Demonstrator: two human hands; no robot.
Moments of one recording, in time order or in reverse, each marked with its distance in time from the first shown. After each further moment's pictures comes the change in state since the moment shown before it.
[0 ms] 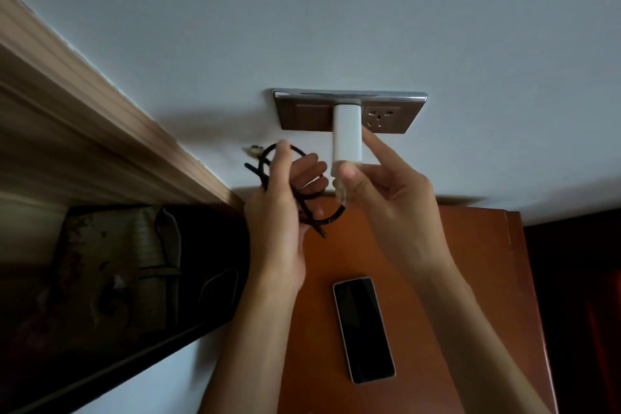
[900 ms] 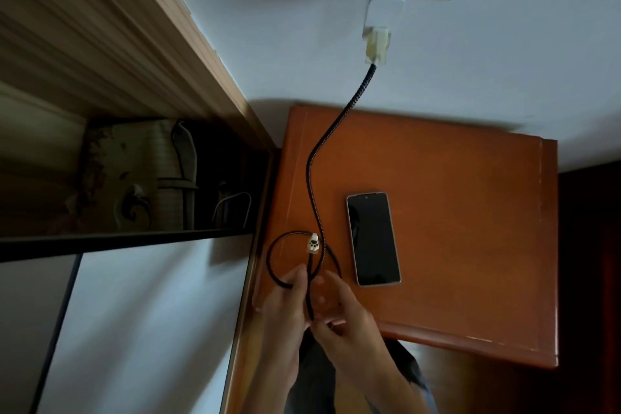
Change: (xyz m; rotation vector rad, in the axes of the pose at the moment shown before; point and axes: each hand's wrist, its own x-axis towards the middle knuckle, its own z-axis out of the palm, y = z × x) left_hand -0.077 -0.186 -0.206 0.390 0.210 -0.276; right_hand -0.247 0.153 0.033 -0.187 -0.383 0.485
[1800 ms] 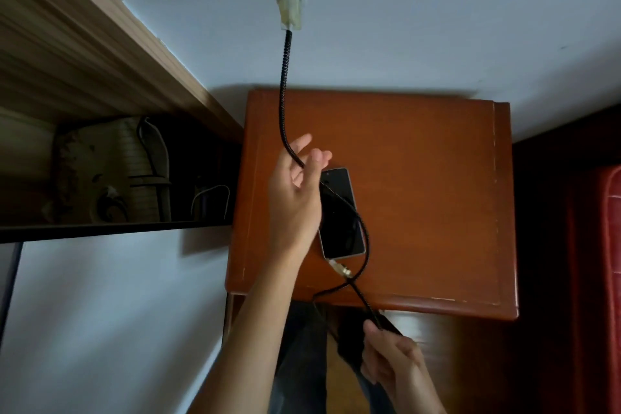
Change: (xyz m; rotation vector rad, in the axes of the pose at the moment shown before) left_hand 0.021 0.063 0.105 0.248 -0.134 0.639; right_hand -0.090 0.046 -0.059 0.804 0.180 0.417
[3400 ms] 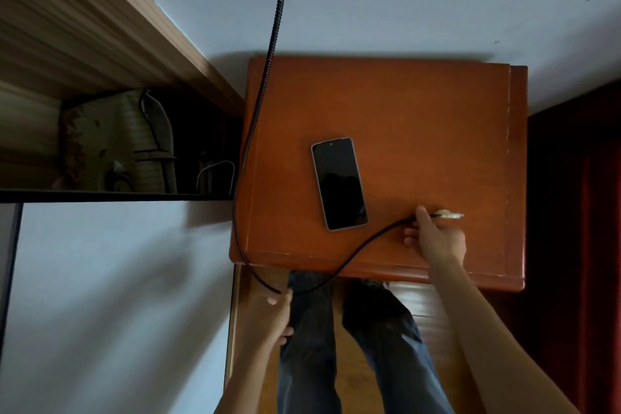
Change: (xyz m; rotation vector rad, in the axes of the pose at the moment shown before) left_hand -0.139 -0.156 -0.086 0.608 -0.006 -0.939; right_hand 0.107 -0.072 -0.041 -0.360 0.678 -0.101
